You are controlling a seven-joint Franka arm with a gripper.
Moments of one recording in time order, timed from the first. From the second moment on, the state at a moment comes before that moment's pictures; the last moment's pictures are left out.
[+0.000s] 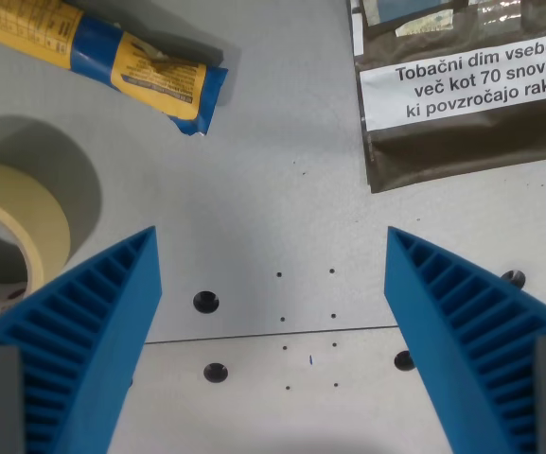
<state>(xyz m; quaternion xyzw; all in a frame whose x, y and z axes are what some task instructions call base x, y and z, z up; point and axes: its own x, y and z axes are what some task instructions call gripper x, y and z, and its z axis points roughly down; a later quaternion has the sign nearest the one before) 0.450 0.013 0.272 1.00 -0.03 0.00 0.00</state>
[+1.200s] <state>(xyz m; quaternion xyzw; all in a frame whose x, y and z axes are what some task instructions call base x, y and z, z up) 0.453 0.023 0.264 1.00 0.02 0.00 0.00</state>
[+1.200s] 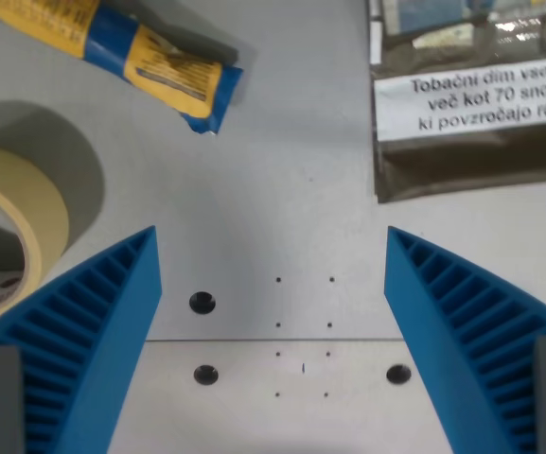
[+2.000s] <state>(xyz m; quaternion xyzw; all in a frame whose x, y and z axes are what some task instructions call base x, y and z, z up) 0.467 0.053 0.234 0.99 0.16 0.00 0.00</state>
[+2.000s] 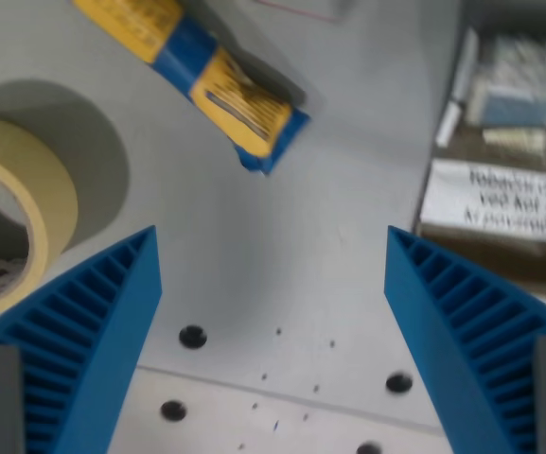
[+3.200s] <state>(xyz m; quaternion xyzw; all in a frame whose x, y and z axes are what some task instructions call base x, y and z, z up) 0.499 0.099 0.185 0.92 0.38 0.01 0.00</state>
